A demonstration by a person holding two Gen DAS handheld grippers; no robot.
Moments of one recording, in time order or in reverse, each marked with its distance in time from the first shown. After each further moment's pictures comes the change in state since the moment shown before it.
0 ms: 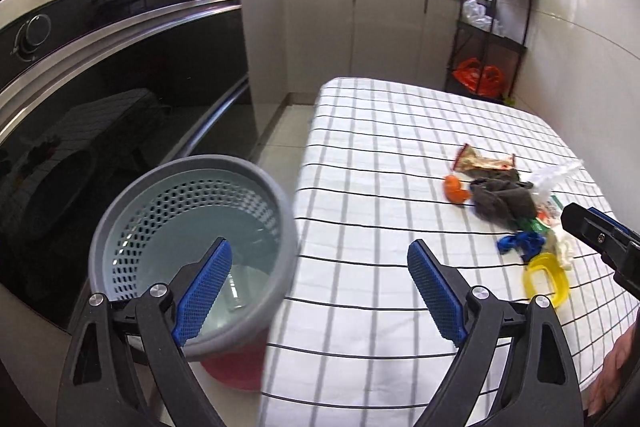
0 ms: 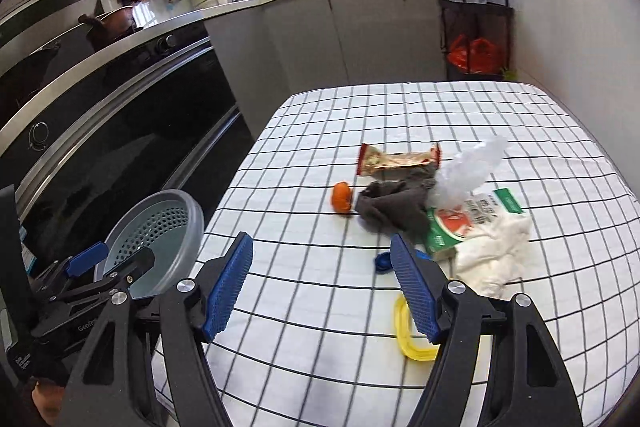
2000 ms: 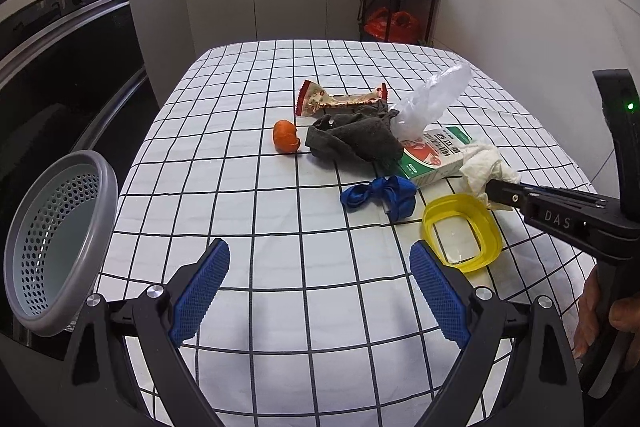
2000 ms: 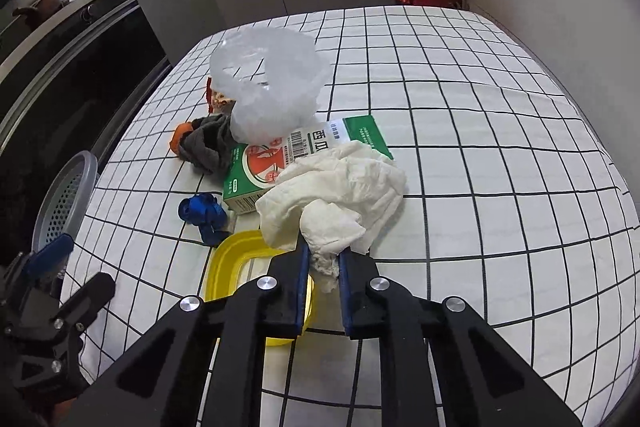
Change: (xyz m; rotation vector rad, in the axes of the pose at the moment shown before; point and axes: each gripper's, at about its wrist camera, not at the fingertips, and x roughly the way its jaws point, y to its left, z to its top) left arm 0.028 -0.158 -0.037 0.156 0.103 -0.186; right arm 0.036 -0.148 -0.013 0.047 0.214 -0.095
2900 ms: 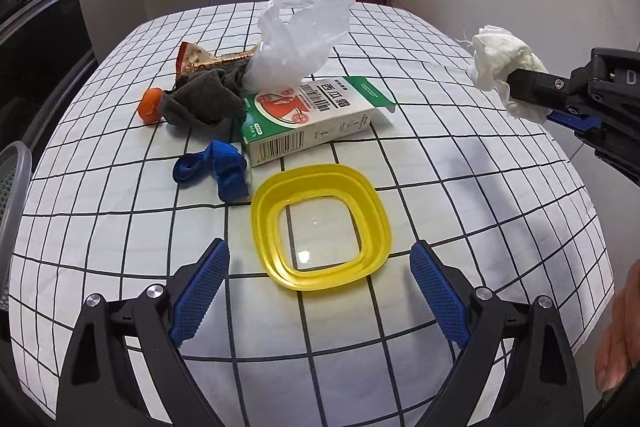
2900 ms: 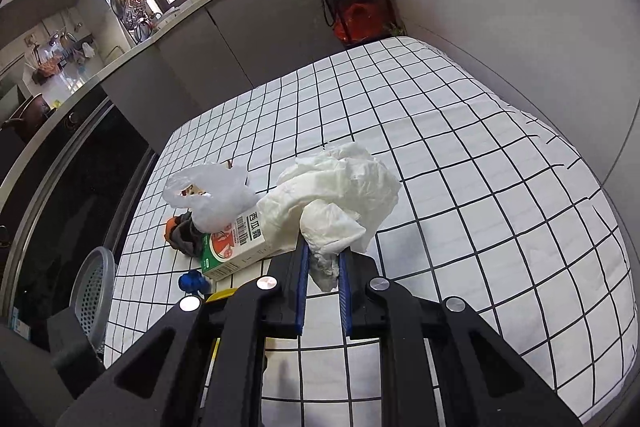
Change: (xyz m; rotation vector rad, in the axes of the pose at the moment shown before) left arm 0.052 -0.104 -0.006 0.016 0.111 -0.087; right arm -0.061 -0.073 0.013 0.242 -0.160 0.029
